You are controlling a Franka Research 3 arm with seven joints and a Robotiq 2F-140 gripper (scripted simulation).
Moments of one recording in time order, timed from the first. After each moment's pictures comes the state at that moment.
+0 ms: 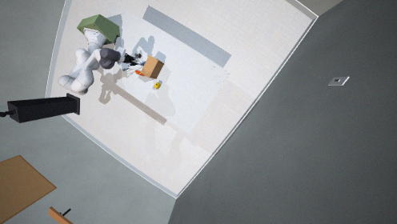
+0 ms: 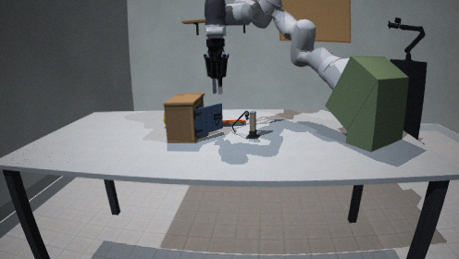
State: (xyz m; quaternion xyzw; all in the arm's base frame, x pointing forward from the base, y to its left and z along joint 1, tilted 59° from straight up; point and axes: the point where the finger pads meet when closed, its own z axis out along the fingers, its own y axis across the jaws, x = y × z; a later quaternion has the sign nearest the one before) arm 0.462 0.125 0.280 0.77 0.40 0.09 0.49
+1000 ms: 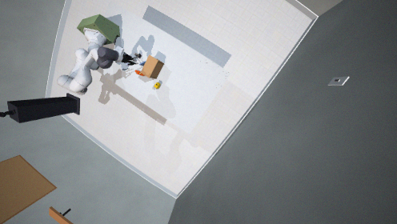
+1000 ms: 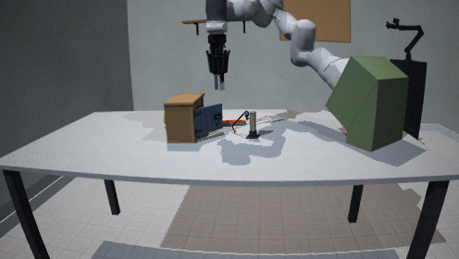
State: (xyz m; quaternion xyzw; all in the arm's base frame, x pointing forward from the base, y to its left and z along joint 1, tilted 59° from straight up) arm 0.446 0.132 0.286 0.79 0.37 0.10 0.48
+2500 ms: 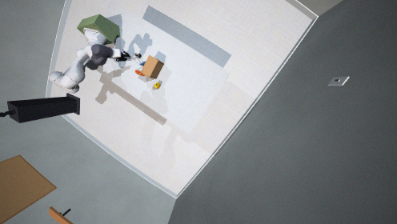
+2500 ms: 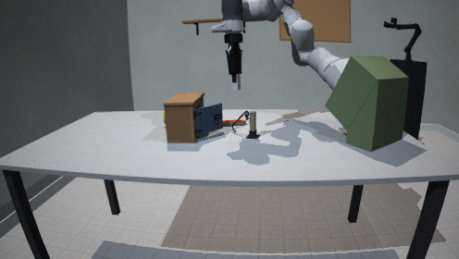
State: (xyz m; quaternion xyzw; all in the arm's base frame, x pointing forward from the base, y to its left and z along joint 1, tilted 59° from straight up) arm 0.387 0.116 0.248 0.87 -0.11 0.33 0.35
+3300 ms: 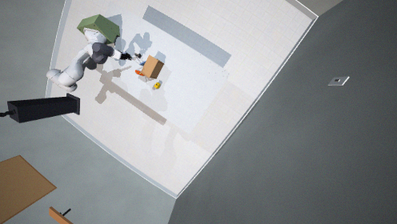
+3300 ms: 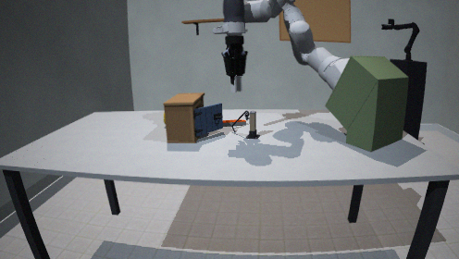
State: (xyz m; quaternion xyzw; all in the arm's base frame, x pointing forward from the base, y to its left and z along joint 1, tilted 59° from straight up) arm 0.391 0.111 0.243 0.82 -0.29 0.41 0.28
